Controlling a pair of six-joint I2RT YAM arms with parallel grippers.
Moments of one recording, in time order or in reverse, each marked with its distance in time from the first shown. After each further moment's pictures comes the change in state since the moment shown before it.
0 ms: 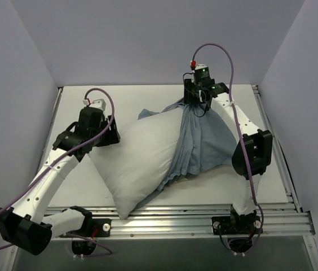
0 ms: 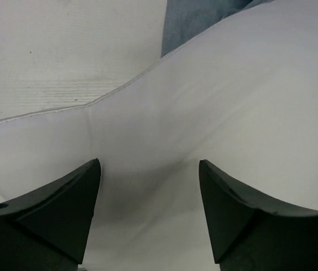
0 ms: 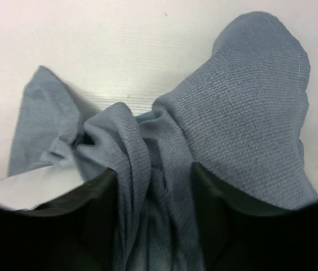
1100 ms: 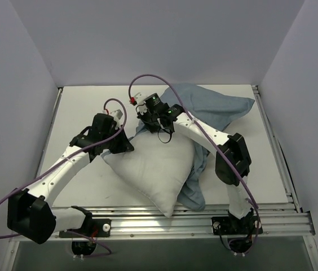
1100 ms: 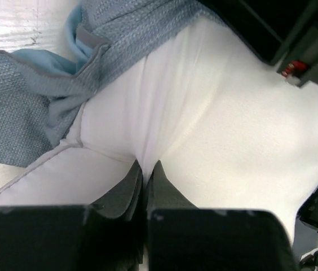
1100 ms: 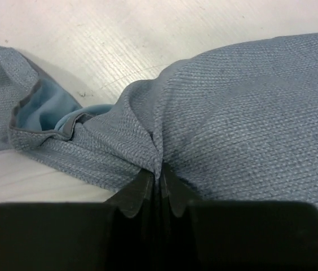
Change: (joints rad) left arm -0.013 0.136 -0.167 0.244 0.362 -0.101; right arm 0.415 0.047 -0.082 0.070 -0.097 -0.340
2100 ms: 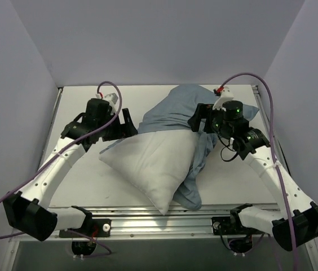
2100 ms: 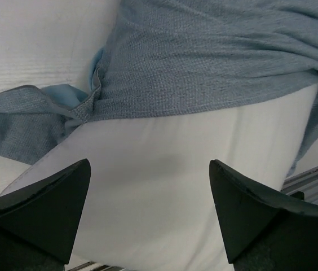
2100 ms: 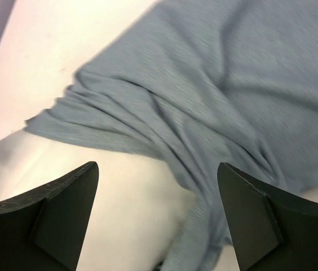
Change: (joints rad) left arm -0.002 -0.023 0.289 -0.196 -0.122 0.043; right arm -0.386 -0.902 -0.693 0.130 -0.066 0.455
